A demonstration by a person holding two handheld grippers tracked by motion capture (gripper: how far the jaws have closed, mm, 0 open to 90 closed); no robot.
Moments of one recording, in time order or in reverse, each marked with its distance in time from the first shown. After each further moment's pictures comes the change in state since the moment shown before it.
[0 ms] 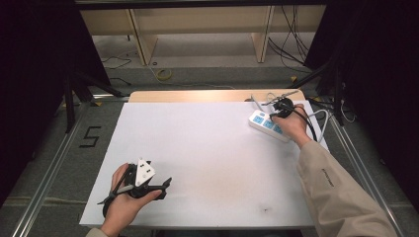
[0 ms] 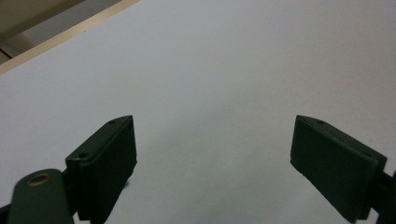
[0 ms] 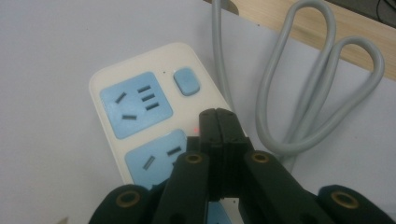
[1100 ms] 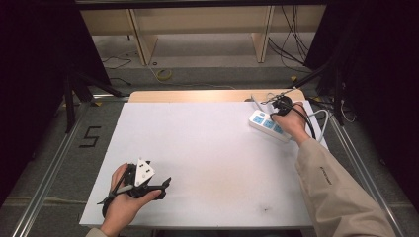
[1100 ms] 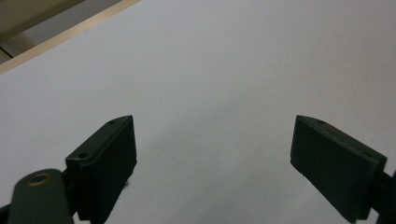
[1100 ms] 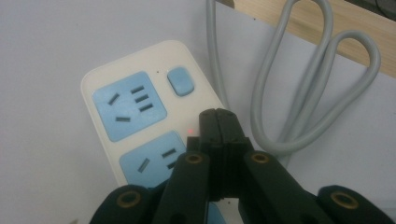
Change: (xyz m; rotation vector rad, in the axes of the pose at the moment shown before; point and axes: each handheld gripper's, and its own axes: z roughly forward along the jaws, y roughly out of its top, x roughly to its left) left arm 0.000 0.000 -0.001 -0.002 0.003 0.000; right arm -0.001 0.008 0.001 0.055 -0.015 0.005
